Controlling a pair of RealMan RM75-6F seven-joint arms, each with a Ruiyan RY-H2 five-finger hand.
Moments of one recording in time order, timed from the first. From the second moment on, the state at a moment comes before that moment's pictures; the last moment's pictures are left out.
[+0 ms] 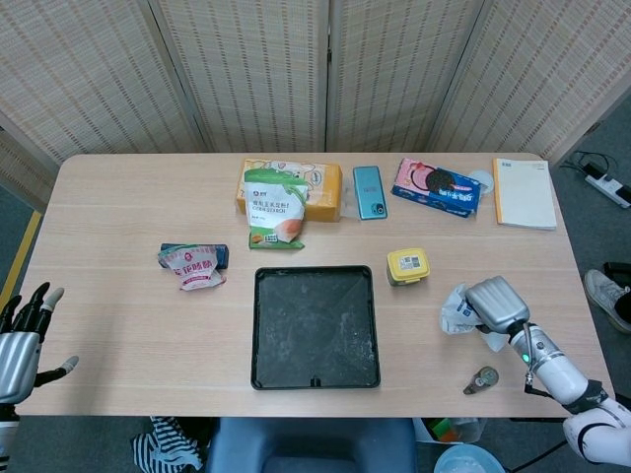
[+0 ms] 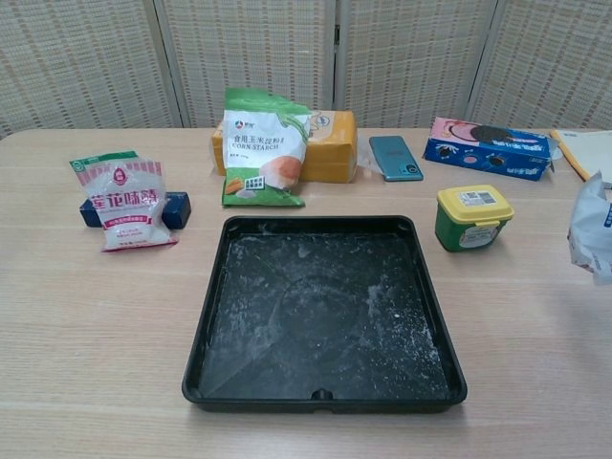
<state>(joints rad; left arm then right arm) -0.09 -1.11 -0.05 -1.63 1.47 1.48 0.11 0.55 -1.19 -0.03 -1.41 -1.37 0.85 -0.21</state>
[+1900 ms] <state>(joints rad) -0.10 -1.12 -0.05 -1.61 1.47 1.47 0.11 0.61 -1.17 -0.06 -1.36 -1.38 0.71 -0.18</state>
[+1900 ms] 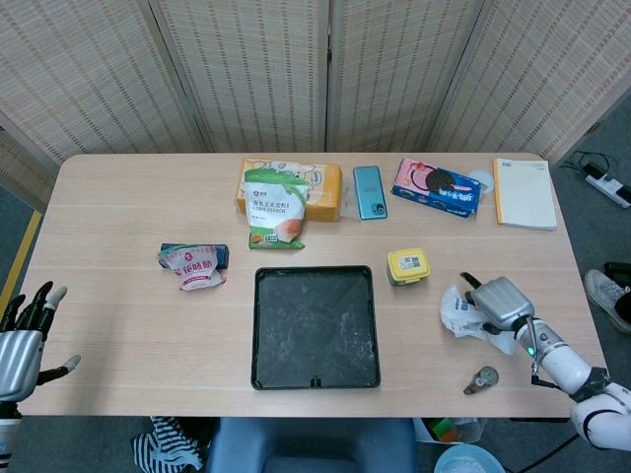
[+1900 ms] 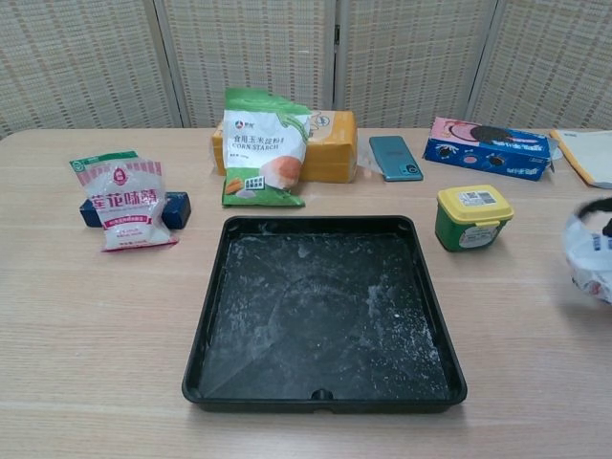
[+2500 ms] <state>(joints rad) -0.10 -1.12 -0.05 -1.61 1.47 1.48 0.10 0.54 -1.06 -0.03 -1.53 -1.34 0.90 -0.24</state>
